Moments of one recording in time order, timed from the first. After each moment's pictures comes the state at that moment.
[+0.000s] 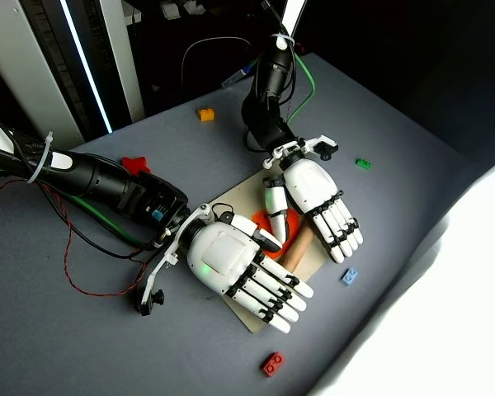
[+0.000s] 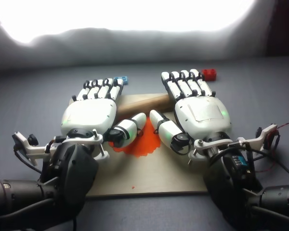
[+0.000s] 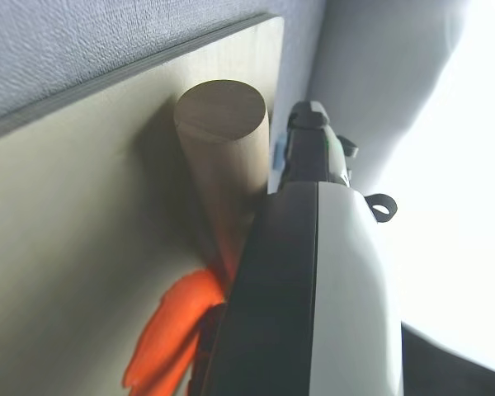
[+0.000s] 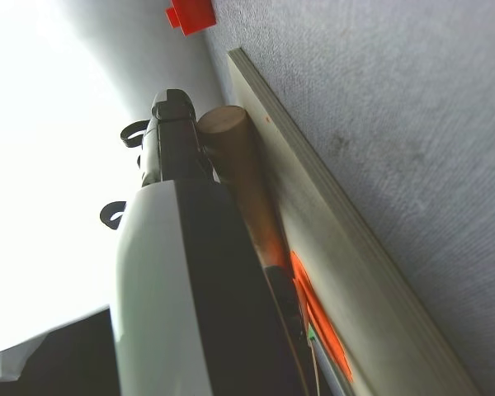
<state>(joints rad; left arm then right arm) 0.68 -1.48 1.33 -0.96 -1.01 1.58 -0.68 -1.75 1.52 0.80 1.12 -1.44</state>
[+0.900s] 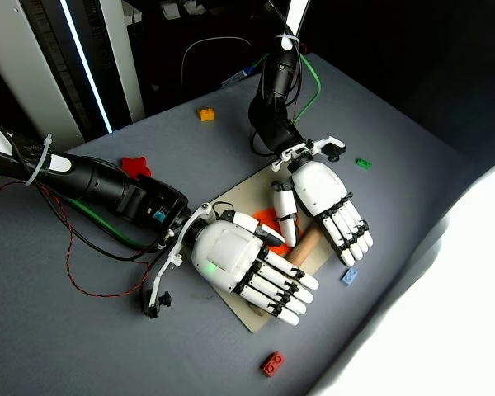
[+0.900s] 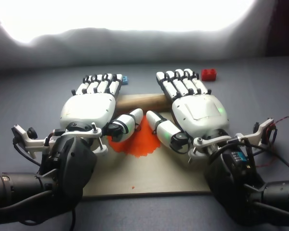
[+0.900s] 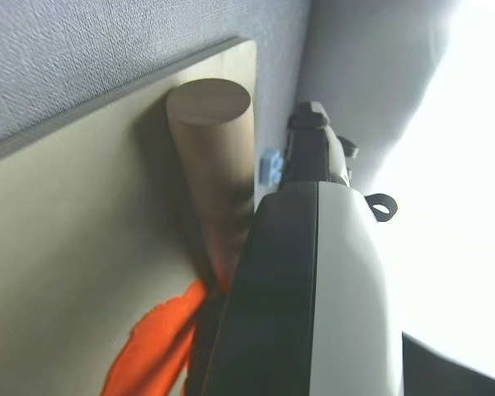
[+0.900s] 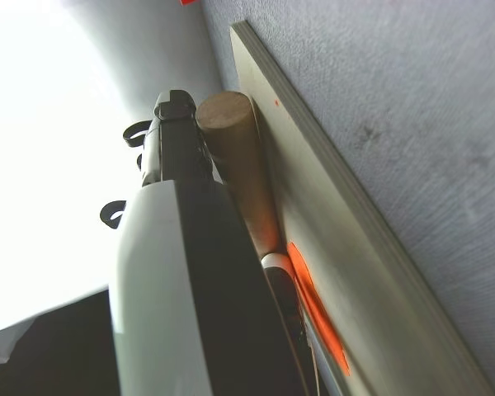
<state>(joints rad) 0.66 -1.48 1.36 -0.95 -0.97 1.58 -0.67 -1.74 1.55 0.75 1.06 -1.41</state>
